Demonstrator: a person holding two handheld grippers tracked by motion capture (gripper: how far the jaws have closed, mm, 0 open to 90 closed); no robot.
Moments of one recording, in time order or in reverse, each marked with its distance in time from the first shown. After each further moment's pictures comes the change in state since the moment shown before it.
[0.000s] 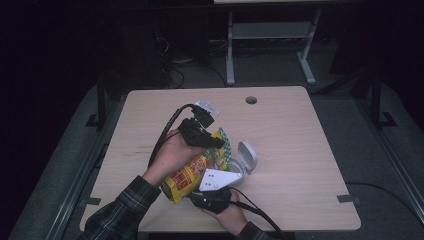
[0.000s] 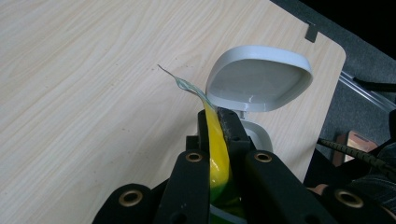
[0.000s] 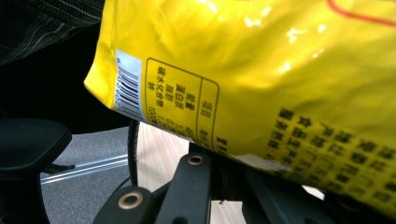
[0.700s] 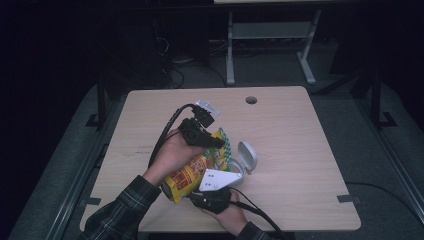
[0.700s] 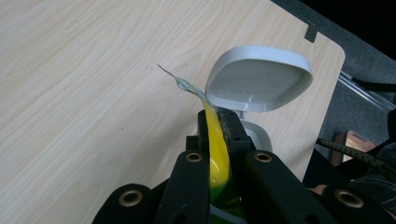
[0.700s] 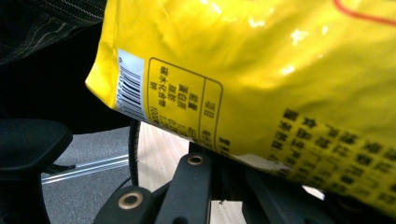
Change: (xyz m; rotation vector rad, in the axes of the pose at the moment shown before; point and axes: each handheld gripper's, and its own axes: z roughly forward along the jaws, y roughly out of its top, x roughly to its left) left arm 0.000 0.001 0.001 -0.002 -0.003 -0.014; right arm 0.000 0.000 0.000 -0.001 0.002 0.001
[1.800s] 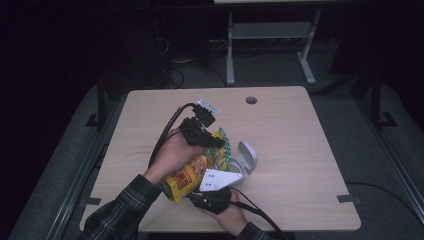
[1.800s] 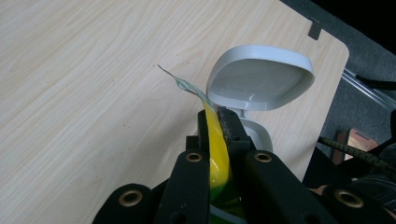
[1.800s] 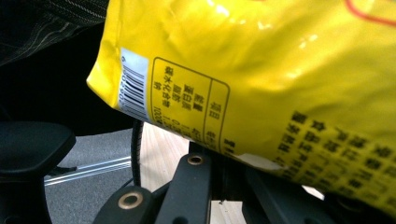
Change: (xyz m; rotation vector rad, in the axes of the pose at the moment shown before) left arm -0.002 0.003 -0.001 0.020 0.013 -0.004; right arm 0.001 0.002 -0.001 -0.008 0.006 -0.001
